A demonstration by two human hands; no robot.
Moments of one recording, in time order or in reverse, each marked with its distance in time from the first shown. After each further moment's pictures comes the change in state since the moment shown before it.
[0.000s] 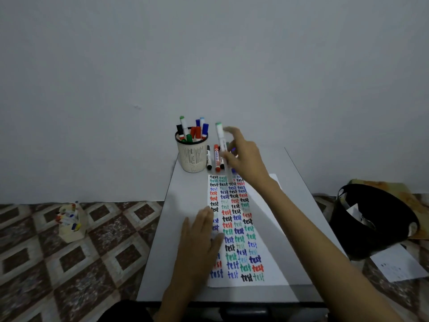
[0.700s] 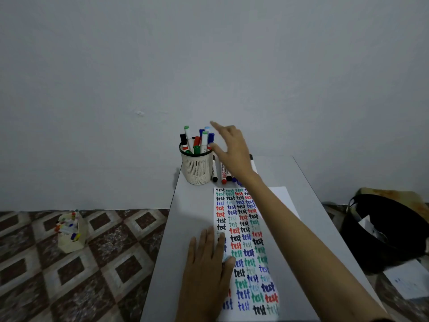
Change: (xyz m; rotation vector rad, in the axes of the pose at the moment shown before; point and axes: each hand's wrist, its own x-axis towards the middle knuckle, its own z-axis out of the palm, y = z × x) left_hand 0.007 -0.008 0.012 0.305 -0.175 -0.048; right_hand 0.076 0.034 0.061 -0.038 0.145 -0.119
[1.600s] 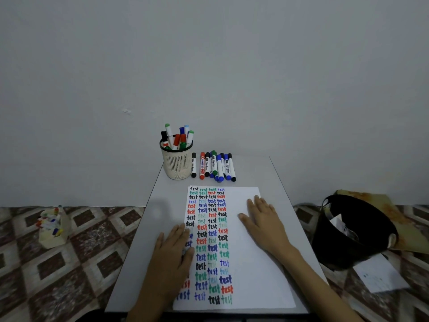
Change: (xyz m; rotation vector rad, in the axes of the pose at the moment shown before) left_hand -0.016 -0.004 -0.010 -0.283 0.140 -0.016; right_hand -0.198 0.053 -0.098 -0.412 -0.514 0.384
